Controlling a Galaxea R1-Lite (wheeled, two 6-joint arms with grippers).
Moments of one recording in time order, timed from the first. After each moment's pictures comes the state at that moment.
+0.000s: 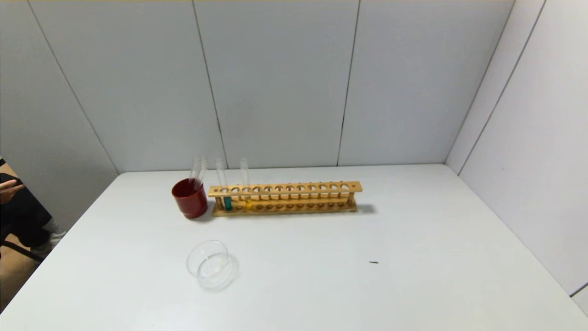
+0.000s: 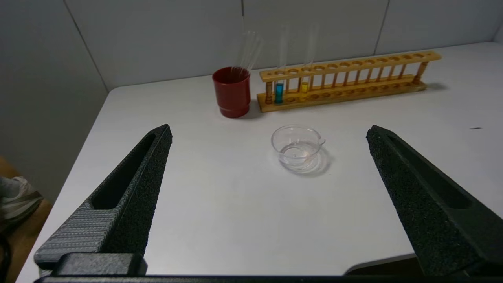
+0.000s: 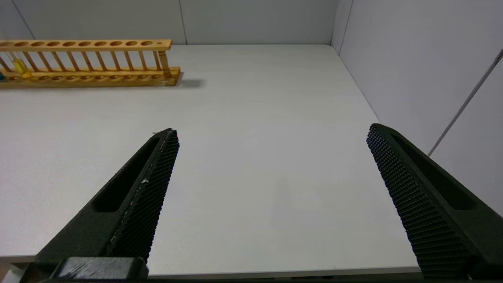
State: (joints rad) left arm 0.00 0.08 -0.26 0.11 -0.14 0.01; right arm 0.00 0.00 0.00 0.00 0.00 0.00
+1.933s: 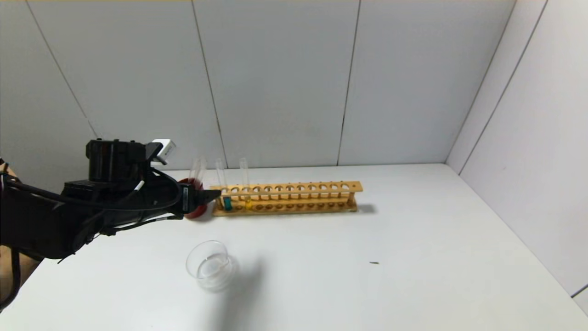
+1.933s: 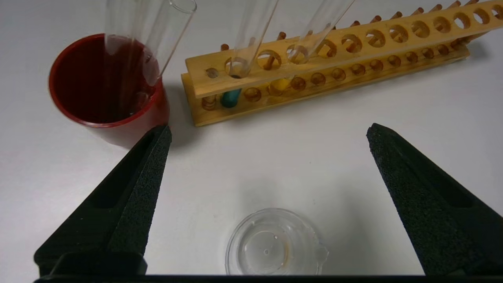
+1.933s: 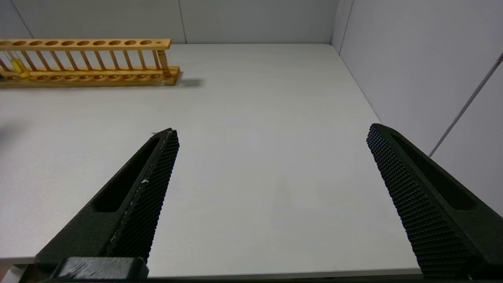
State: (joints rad) left arm -0.17 1.77 -0.77 -0.57 -0.21 -0.09; right arm 0.00 0.00 0.00 0.00 0.00 0.00
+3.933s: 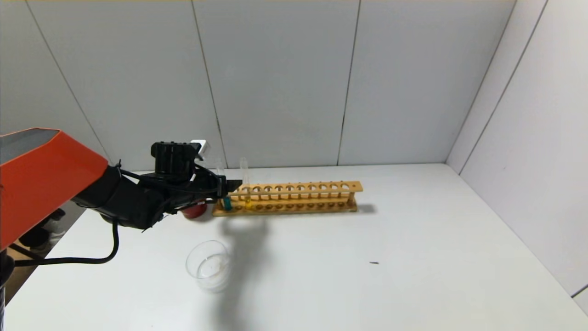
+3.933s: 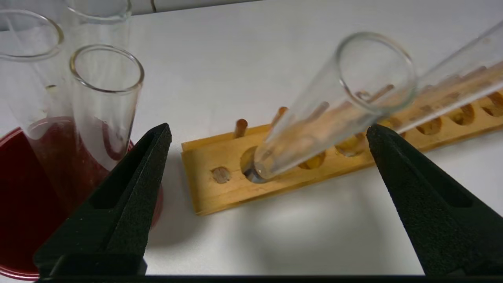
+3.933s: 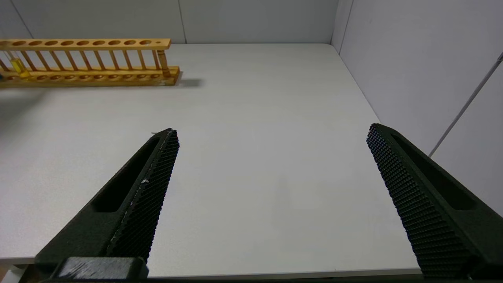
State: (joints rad) left arm -0.21 2.12 -1.06 -0.67 -0.12 -0.10; right arm 0.00 0.00 0.00 0.00 0.00 0.00
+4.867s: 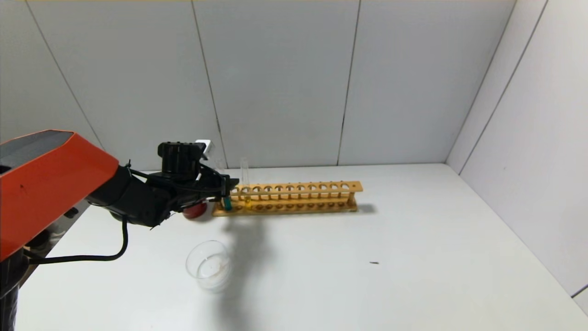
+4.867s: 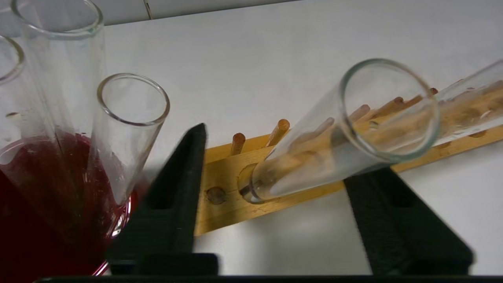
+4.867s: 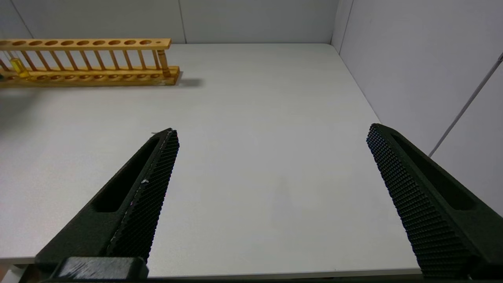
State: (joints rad) left arm -0.22 2.16 -1.10 -0.67 -0.11 -0.10; right arm 0.00 0.00 0.00 0.00 0.00 0.00
